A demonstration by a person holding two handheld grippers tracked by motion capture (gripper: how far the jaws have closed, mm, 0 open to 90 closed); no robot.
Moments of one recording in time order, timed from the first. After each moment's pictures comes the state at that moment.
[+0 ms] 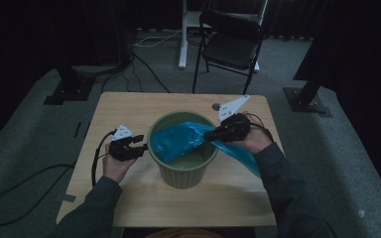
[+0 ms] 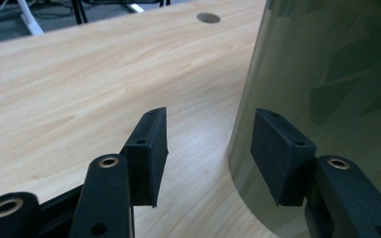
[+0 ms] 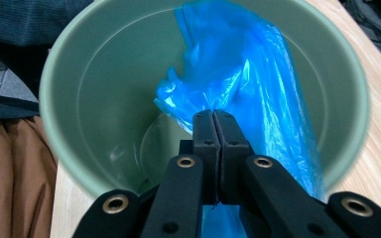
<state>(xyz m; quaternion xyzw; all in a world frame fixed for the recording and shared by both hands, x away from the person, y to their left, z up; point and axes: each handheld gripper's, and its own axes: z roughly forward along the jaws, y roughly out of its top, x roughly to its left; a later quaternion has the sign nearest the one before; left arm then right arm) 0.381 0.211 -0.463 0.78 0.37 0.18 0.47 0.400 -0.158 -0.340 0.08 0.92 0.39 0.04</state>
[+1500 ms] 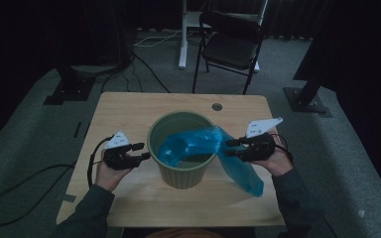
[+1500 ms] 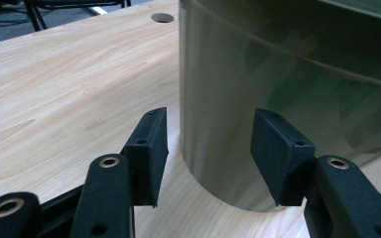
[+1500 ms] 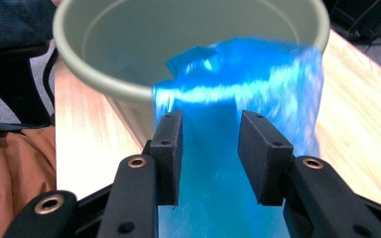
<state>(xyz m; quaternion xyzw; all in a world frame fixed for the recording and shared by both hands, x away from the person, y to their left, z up) 0.348 0.213 -0.449 0.81 0.32 0.14 0.48 0.352 -0.228 -0.368 0.17 0.88 0.44 0.08</state>
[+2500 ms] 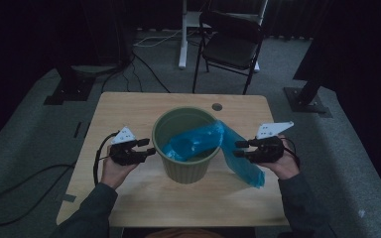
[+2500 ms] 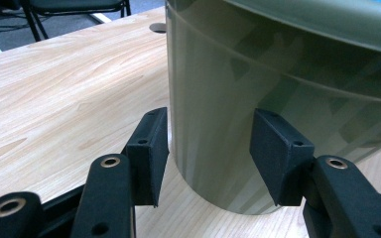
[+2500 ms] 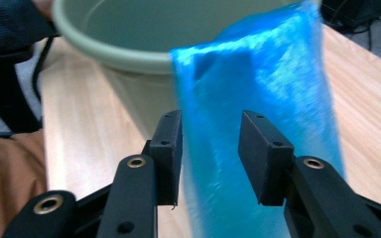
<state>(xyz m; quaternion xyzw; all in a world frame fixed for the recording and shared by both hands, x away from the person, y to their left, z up) 0.359 0.198 -0.443 0.80 0.32 0.14 0.48 0.351 -0.256 -0.382 0.20 0.86 0.45 0.08</state>
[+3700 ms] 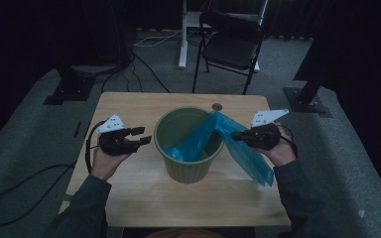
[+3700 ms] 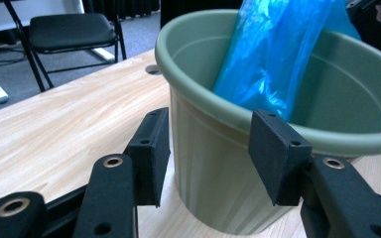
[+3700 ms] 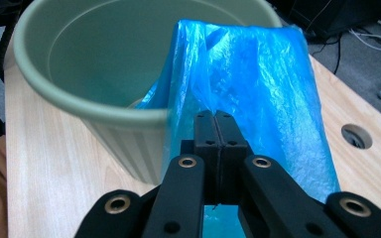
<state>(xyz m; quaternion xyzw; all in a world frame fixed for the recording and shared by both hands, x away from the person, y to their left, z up) 0.360 0.214 -0.389 0.79 0.29 0.15 0.52 0.374 -0.240 -0.354 0.19 0.87 0.43 0.13</state>
